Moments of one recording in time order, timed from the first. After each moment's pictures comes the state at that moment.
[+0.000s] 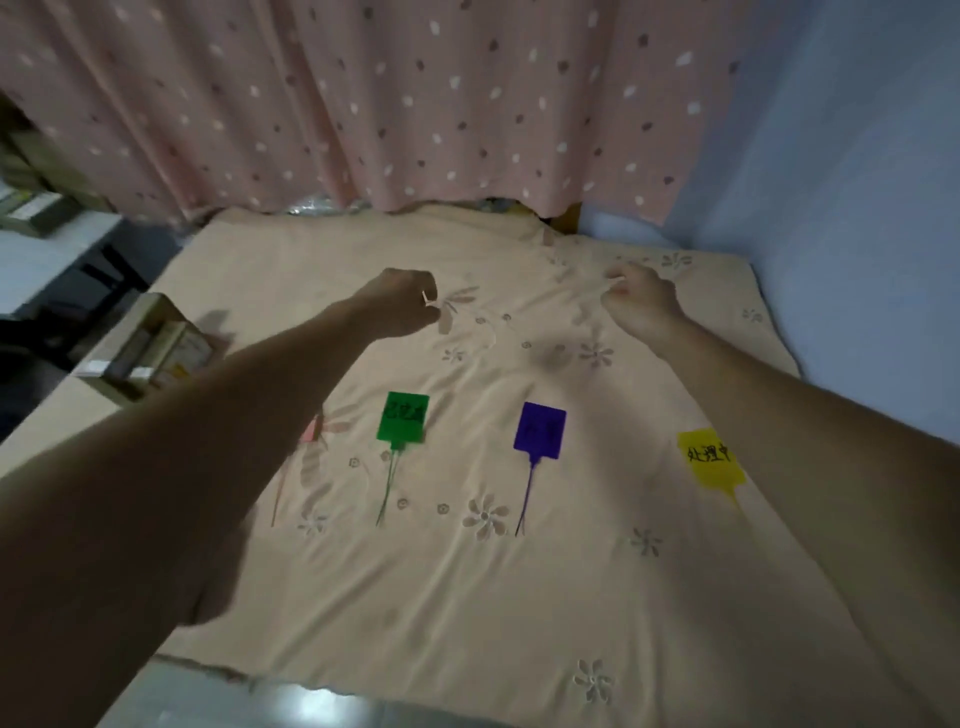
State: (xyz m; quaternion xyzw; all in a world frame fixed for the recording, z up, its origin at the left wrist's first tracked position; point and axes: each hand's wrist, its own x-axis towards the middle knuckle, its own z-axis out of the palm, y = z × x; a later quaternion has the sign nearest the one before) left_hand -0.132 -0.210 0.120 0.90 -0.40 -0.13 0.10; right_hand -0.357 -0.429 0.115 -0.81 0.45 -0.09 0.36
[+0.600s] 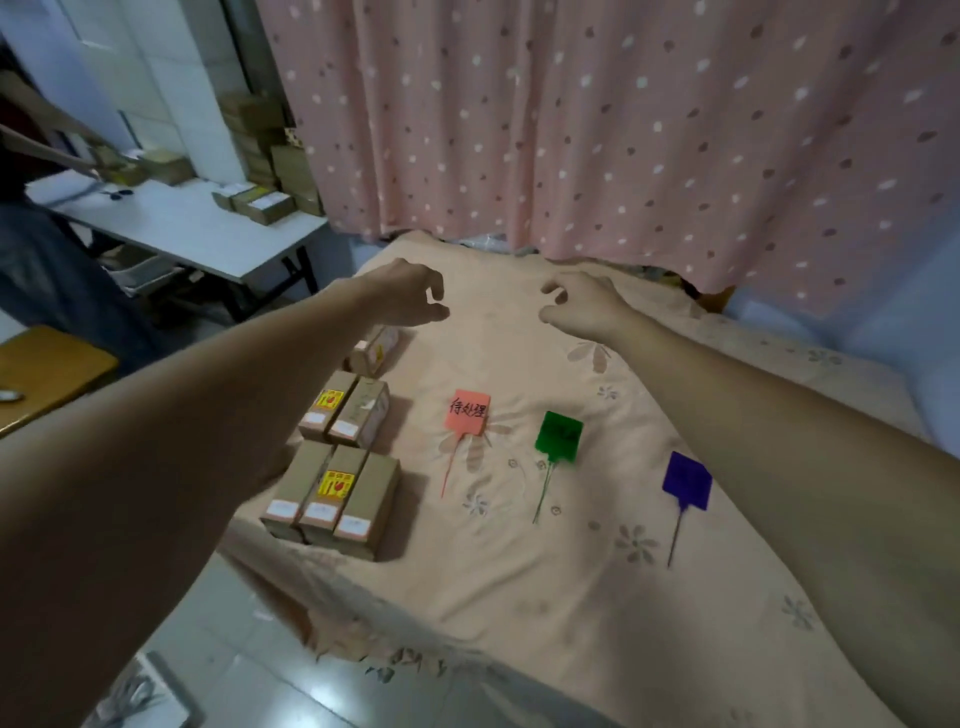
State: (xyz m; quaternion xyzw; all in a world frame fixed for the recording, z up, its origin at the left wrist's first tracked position) left_hand -0.036 0.084 0.198 0.94 -0.33 -0.09 0.05; right_hand -0.172 -0.140 0.188 -0.93 0.23 -0.02 0.28
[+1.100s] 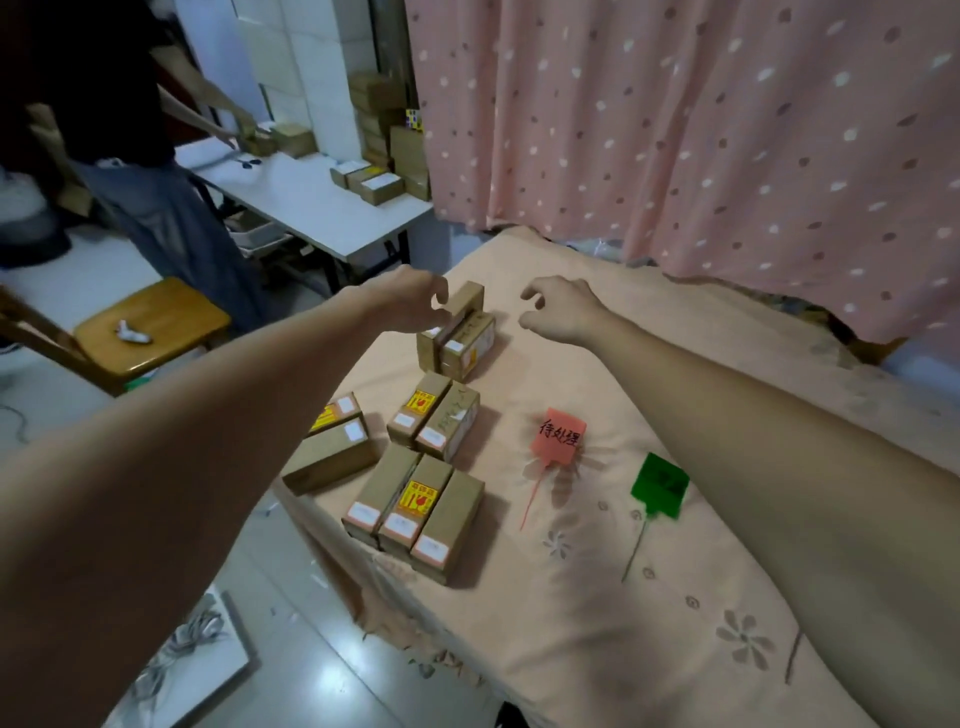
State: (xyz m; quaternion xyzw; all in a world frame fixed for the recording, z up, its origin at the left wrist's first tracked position) left_hand 0.071 0.202 0.161 0.96 -0.25 -0.10 0.01; right_hand -0.013 -0.023 0.157 -0.96 0.10 0.06 0.26
